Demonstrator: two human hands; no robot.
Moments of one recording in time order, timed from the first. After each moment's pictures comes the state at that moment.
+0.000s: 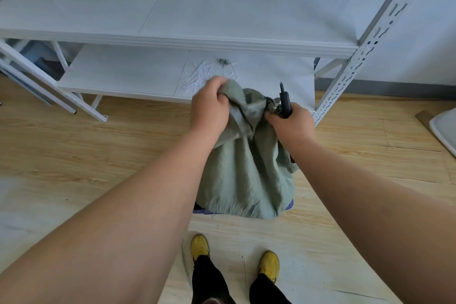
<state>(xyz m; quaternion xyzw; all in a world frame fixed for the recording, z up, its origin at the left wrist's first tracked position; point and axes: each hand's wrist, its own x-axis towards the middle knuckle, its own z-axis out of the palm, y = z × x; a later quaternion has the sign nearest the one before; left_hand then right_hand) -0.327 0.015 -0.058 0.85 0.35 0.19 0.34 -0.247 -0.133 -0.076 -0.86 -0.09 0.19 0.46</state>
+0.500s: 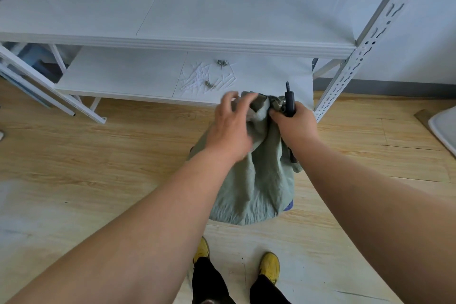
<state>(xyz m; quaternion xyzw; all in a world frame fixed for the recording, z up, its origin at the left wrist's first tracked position) -0.333 -0.028 -0.068 0.93 0.25 0.04 0.27 -0.237 -0.136 -0.074 -0.85 -0.09 0.19 0.48</state>
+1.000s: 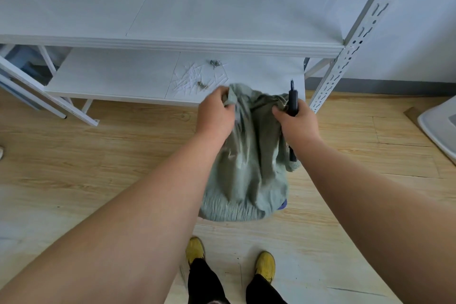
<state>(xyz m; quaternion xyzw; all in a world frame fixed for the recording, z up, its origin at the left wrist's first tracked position) -0.310 -0.020 -0.051 0.80 0.36 0.20 0.44 -0.233 -0.157 -0.071 -0.82 -0.04 0.20 0.53</state>
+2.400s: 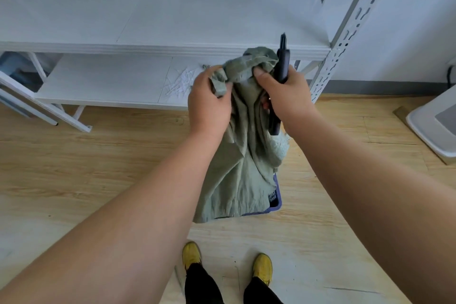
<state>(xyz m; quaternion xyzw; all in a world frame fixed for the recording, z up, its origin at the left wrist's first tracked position) -0.305 -0.030 -0.035 0.78 0.33 0.31 0.44 -0.226 -0.140 -0.013 -0.75 -0.12 0.18 0.63</state>
